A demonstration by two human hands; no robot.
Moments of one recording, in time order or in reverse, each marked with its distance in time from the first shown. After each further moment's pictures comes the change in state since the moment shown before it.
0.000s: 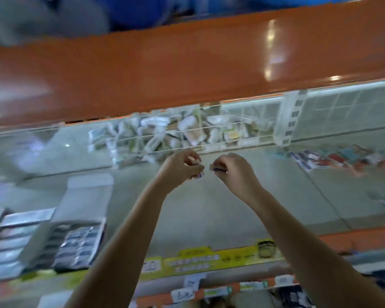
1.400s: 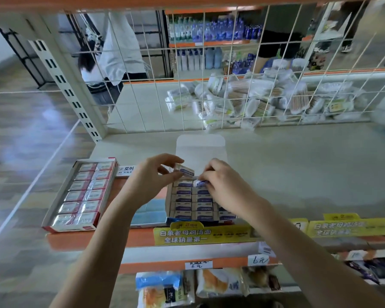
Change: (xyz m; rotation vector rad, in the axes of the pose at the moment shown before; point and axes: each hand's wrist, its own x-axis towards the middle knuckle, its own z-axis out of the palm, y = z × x) left_hand -0.167 -0.184 -0.257 0.139 0.092 -0.052; right_hand -0.039 -0.254 0.205 -0.174 -0.224 -0.313
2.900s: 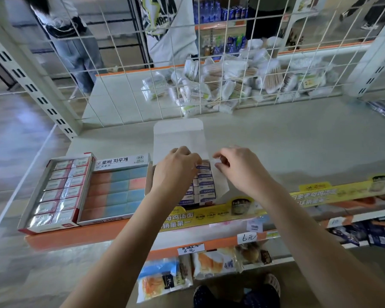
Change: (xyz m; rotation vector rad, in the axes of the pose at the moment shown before) left_hand 0.004 0.047 0.079 0.646 -0.024 0.218; right_hand -0.038 0.034 -0.033 0.046 0.025 0.326
